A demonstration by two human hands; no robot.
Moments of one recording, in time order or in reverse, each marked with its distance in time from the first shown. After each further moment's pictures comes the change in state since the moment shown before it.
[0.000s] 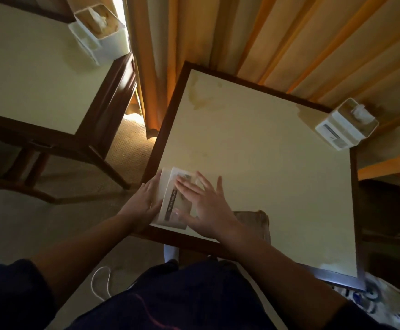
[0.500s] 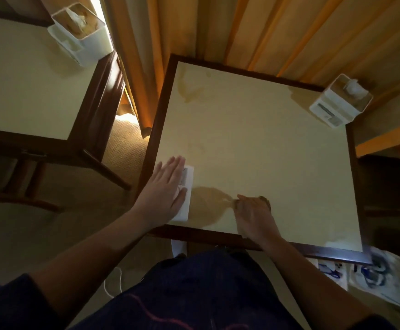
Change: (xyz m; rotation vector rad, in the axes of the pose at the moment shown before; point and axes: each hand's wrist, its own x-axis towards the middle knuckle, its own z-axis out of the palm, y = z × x) left_hand 0.010 0.055 0.010 0.441 0.106 0.308; right_hand -0.087 0.104 0.064 0.310 0.119 0.642
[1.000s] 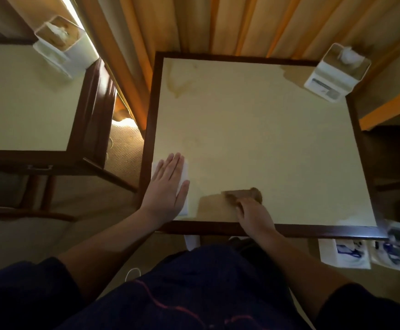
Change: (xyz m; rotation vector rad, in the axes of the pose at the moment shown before) left_hand 0.006 0.014 0.017 0.003 -0.001 -0.021; right_hand -0.007 0.013 0.039 -0.053 0.040 -0.050
